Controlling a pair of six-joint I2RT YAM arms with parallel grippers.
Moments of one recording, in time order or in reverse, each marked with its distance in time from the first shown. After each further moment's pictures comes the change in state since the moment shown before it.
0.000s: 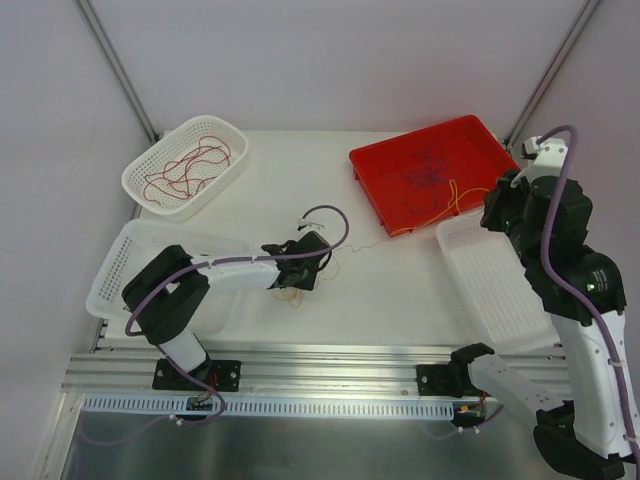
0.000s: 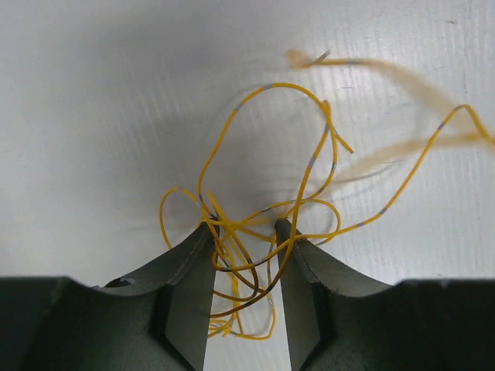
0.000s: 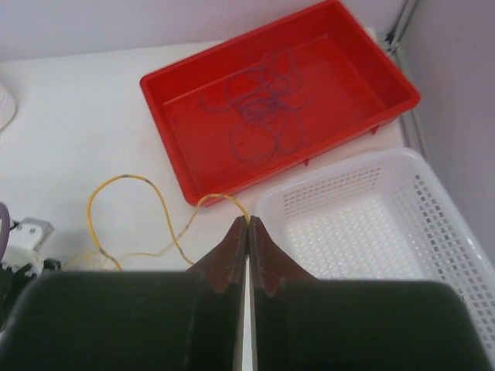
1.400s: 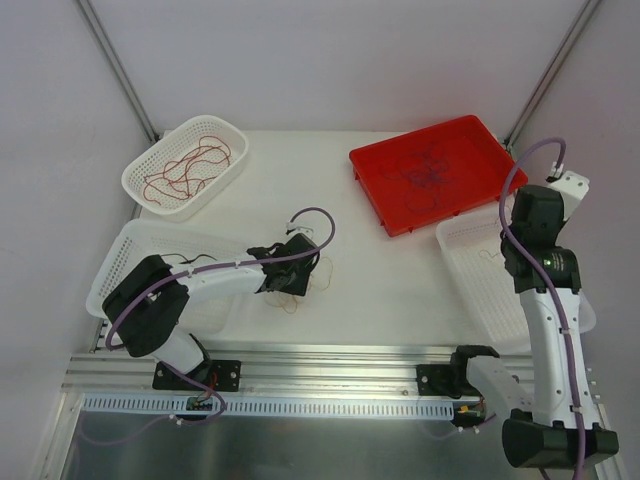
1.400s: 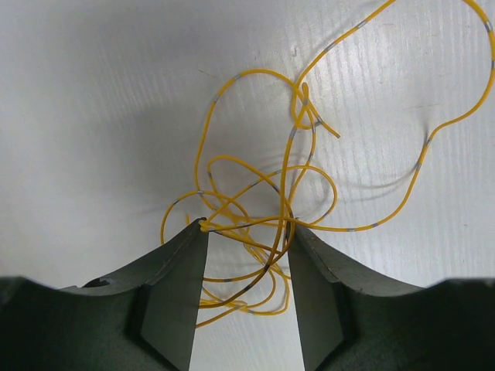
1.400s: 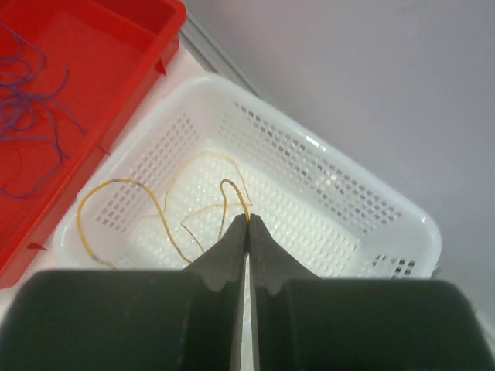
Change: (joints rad) left arm 0.024 -0.121 -0.079 -0.061 0.036 -0.016; right arm -0.338 0.009 -0.309 0.140 0.342 0.021
